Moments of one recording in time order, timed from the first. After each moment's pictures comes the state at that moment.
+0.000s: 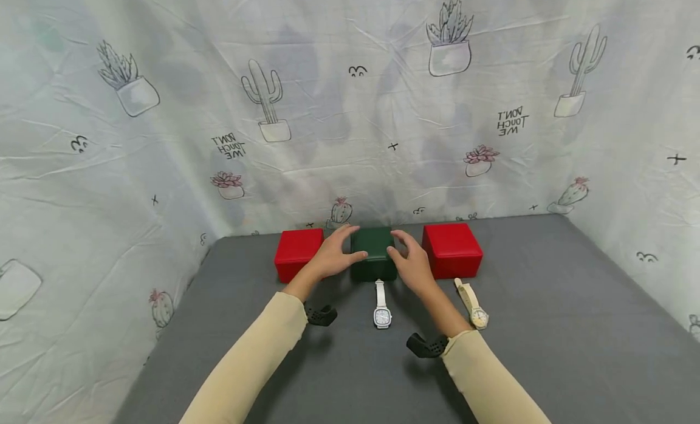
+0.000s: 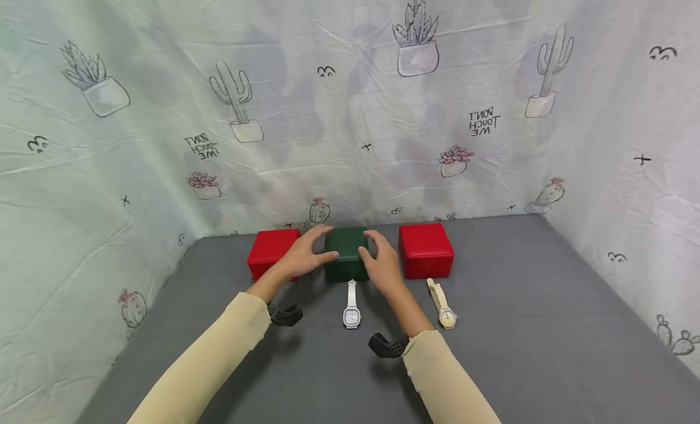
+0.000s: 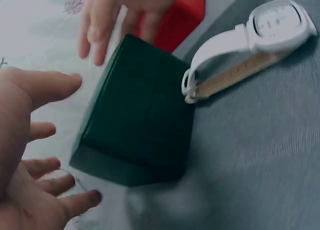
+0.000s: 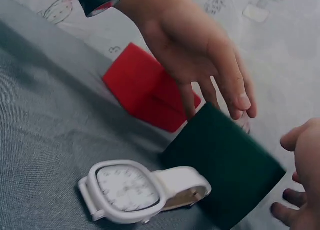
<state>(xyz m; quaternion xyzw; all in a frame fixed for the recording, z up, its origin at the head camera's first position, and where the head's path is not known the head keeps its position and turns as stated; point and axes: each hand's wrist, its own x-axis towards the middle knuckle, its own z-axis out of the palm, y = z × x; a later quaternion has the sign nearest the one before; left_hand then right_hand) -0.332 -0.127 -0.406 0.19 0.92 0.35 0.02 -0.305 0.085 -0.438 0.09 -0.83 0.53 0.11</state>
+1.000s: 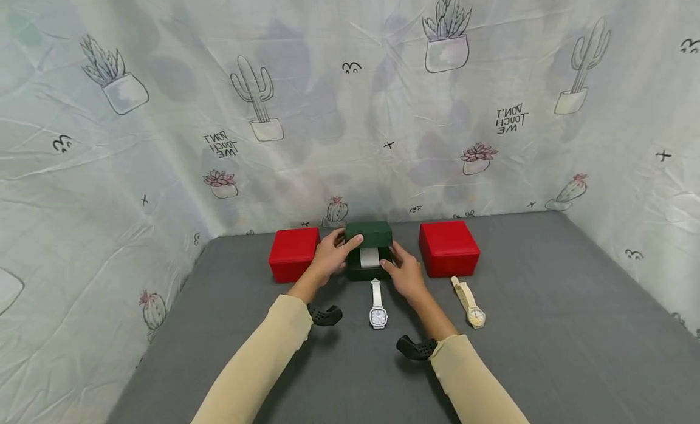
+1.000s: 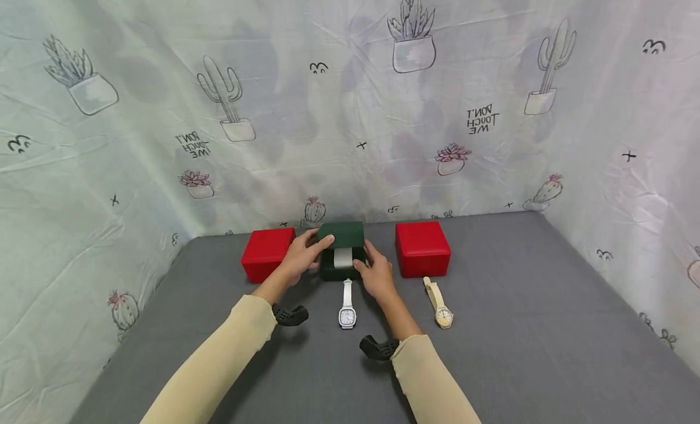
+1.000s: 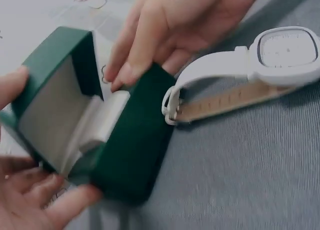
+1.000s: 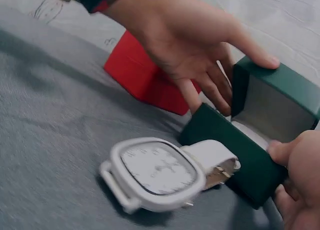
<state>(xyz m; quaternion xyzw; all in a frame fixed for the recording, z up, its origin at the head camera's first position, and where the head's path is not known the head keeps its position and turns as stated) -0.338 -0.110 -0.417 0.01 0.82 0.57 0.07 -0.315 0.084 -0.468 0.07 -0.81 0.57 0.08</state>
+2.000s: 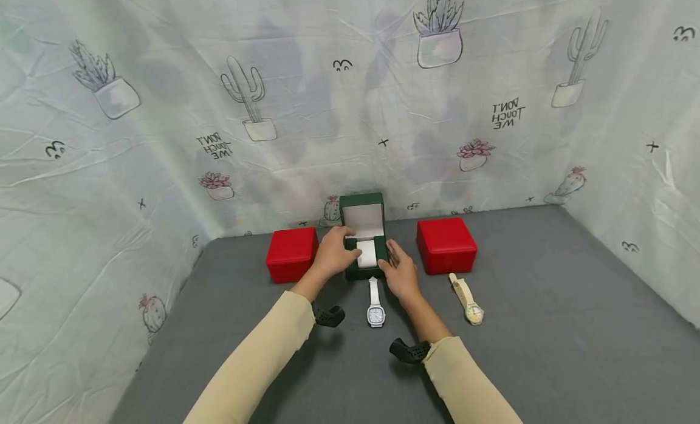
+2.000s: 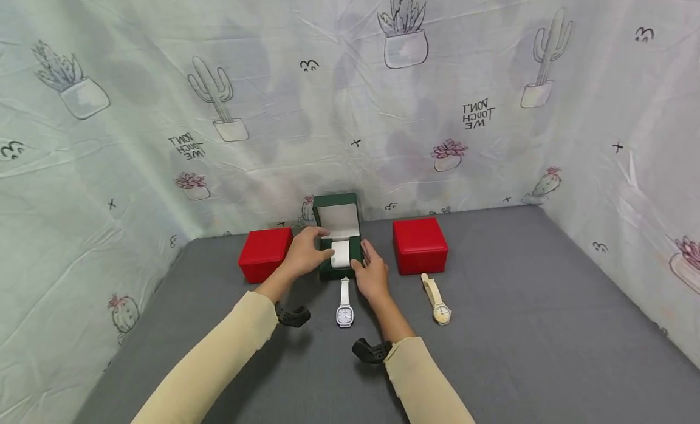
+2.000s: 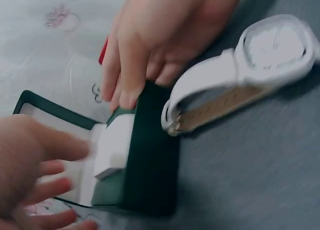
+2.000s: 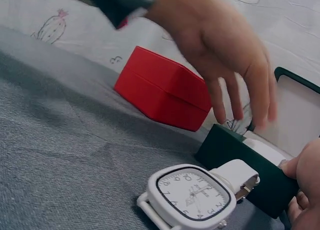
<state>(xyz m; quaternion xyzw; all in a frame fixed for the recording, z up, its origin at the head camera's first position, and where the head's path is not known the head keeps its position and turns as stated) -0.341 -0.088 -0.409 0.08 0.94 0.32 -0.03 -0.317 0.074 -0.476 0.02 -0.75 0.65 0.10</state>
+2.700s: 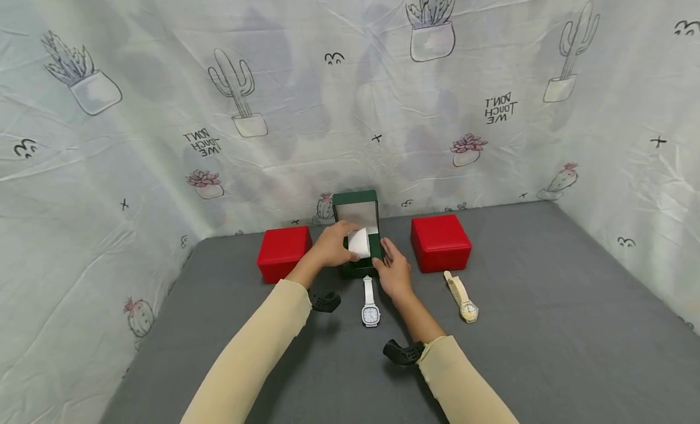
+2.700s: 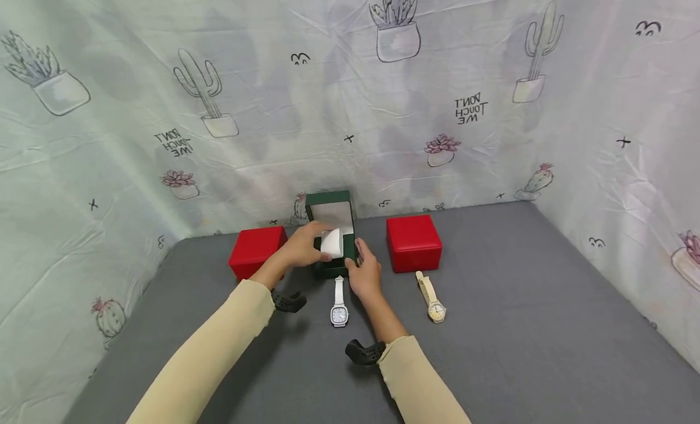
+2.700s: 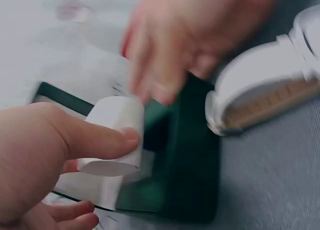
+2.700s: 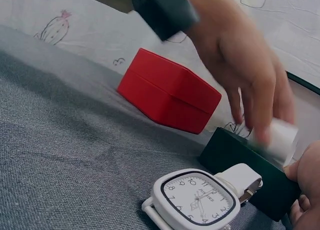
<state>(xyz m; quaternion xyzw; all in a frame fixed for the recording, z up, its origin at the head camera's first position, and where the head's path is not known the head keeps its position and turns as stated) -0.354 -0.087 -0.399 0.21 0.95 0.23 0.01 -0.316 0.070 -0.477 0.01 -0.76 0.64 0.11</state>
